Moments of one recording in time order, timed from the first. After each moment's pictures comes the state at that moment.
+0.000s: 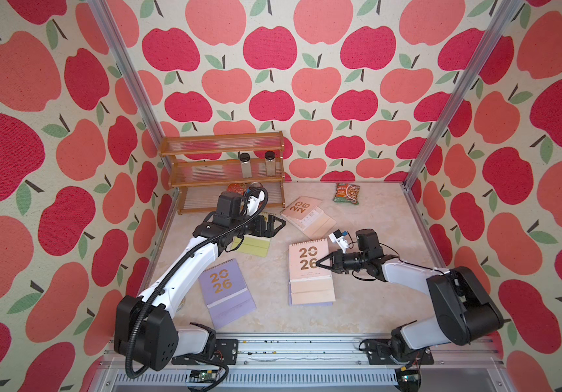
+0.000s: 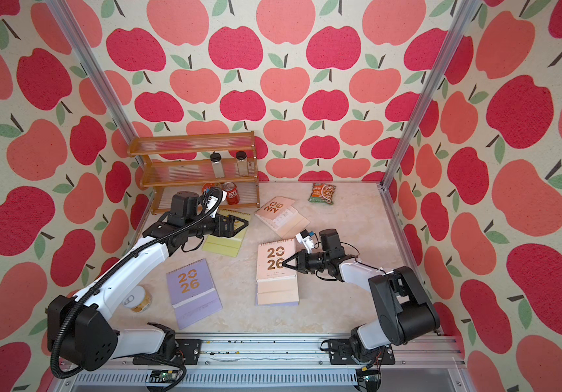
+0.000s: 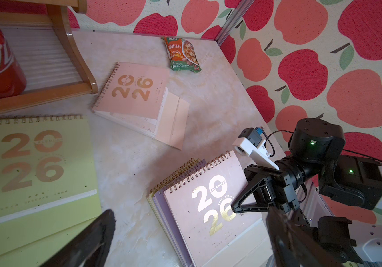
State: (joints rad) left arm -0.35 1.33 1.10 -0.39 0.54 -0.26; right arm 0.43 1.48 0.58 0.14 -0.97 0.64
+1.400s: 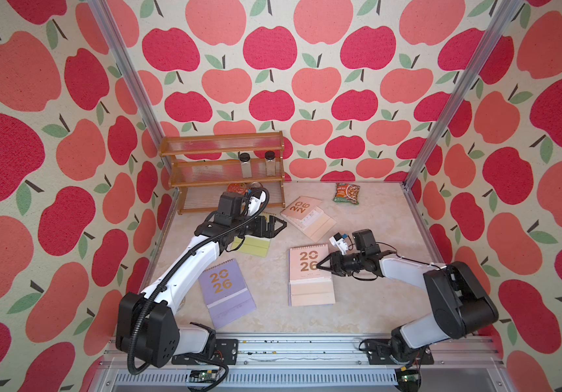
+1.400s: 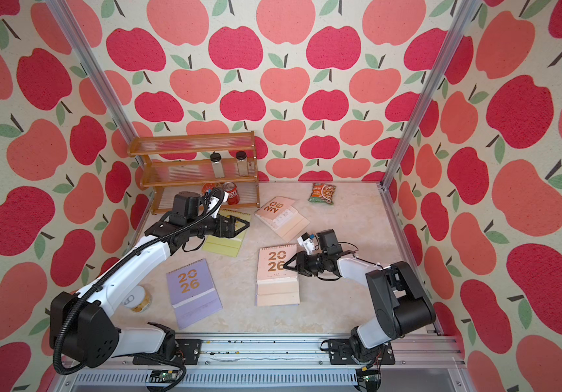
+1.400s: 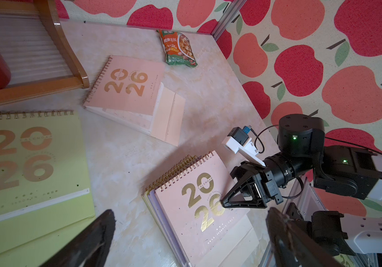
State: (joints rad) left arm -0.35 1.35 1.10 -0.39 0.57 -0.26; right arm 0.43 1.50 0.66 -0.12 -0.82 0.53
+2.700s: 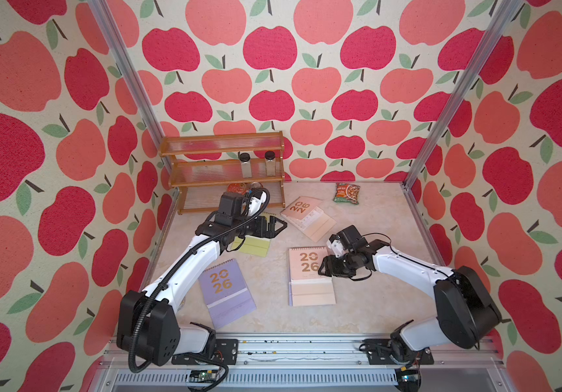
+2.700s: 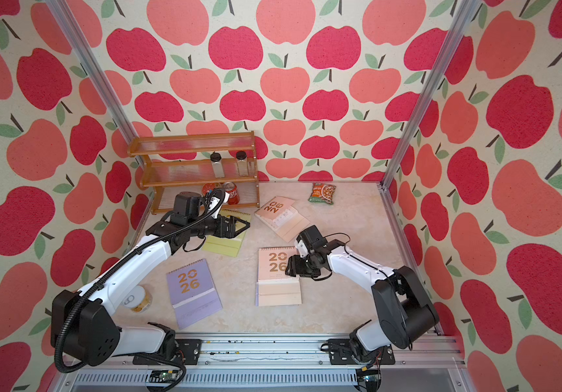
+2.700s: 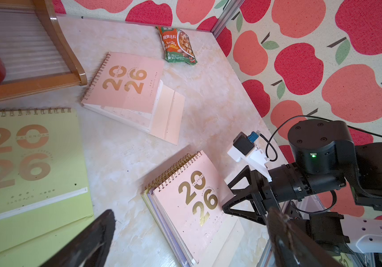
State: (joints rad) left arm -0.35 1.36 1.10 -0.39 0.58 -0.26; right arm 0.61 1.47 0.85 -0.56 -0.36 0.46
